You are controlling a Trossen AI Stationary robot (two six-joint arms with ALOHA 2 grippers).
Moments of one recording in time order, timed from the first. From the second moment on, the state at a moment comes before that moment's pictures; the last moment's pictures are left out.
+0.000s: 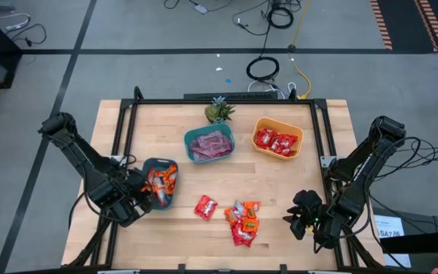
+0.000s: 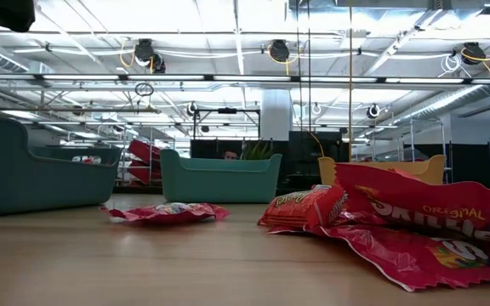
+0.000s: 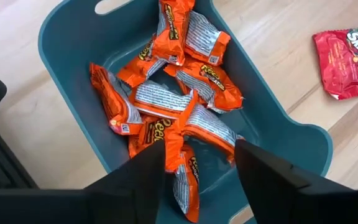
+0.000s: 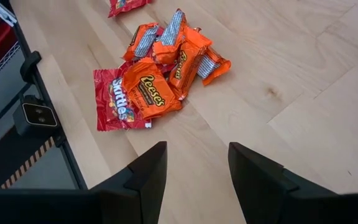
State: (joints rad) left arm -0.86 1.21 0.85 -1.20 -0.44 -1.77; right arm 0.99 1.31 0.86 -0.73 0.58 1.69
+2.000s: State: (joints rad) left arm -0.75 1.21 0.85 -0.71 -0.45 -0.75; right arm 0.63 1.32 0.86 -0.56 0.43 0.97
